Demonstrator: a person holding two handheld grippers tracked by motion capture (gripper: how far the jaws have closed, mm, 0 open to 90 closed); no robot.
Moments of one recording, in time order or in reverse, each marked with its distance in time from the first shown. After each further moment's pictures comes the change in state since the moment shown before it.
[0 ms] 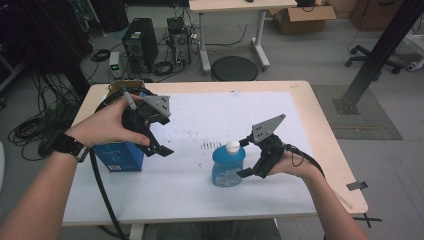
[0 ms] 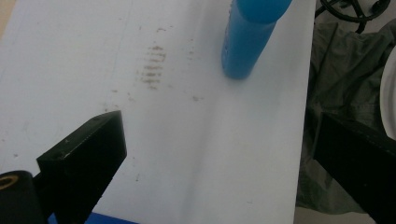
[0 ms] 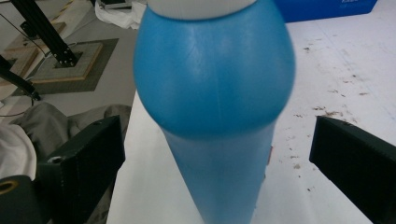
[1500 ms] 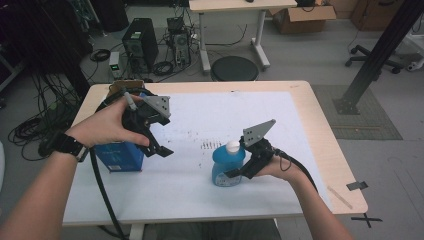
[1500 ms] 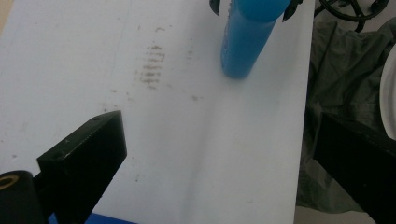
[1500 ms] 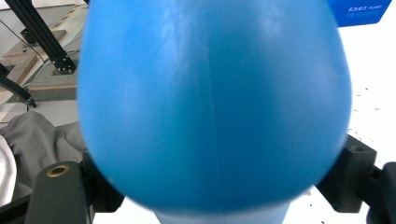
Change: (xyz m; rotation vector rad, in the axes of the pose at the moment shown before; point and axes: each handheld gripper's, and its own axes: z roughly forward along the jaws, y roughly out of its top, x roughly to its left) left arm 0.001 -0.001 0.001 0.000 -0.004 0.000; right arm -0.003 -0.004 0.027 -0.046 0.001 -0.015
